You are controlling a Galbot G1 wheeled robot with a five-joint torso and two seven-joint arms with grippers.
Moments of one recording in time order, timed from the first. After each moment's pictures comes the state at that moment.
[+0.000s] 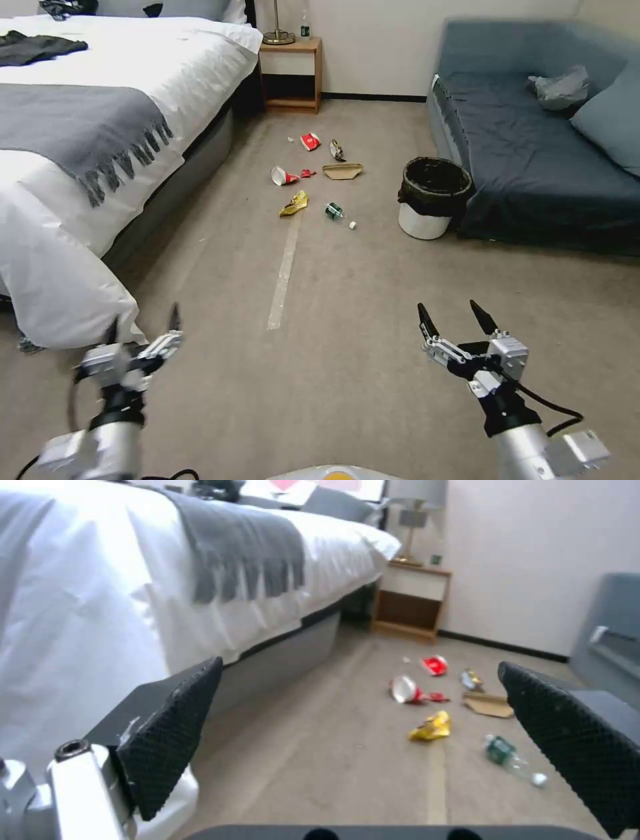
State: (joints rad) left arm 1.98 -1.48 -0.85 -2.30 -0.46 -0.24 0.01; right arm -1.95 1.53 0.63 2.37 0.31 0.08 -0.28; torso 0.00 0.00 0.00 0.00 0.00
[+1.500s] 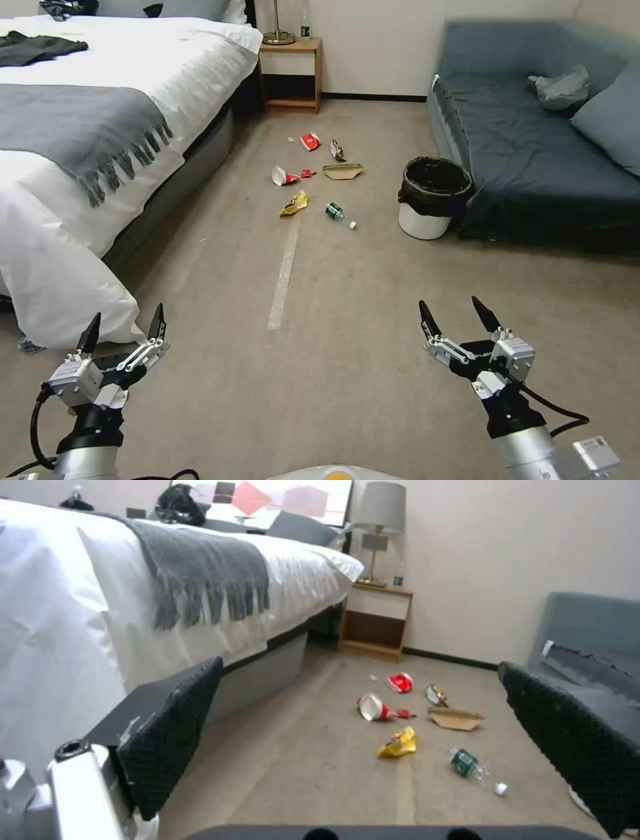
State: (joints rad) left arm 2.00 -1.48 -0.86 -2.29 -0.48 -0.32 0.11; right arm -1.95 1.53 0.64 2.38 0.32 0.10 -0.28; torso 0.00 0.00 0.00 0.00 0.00
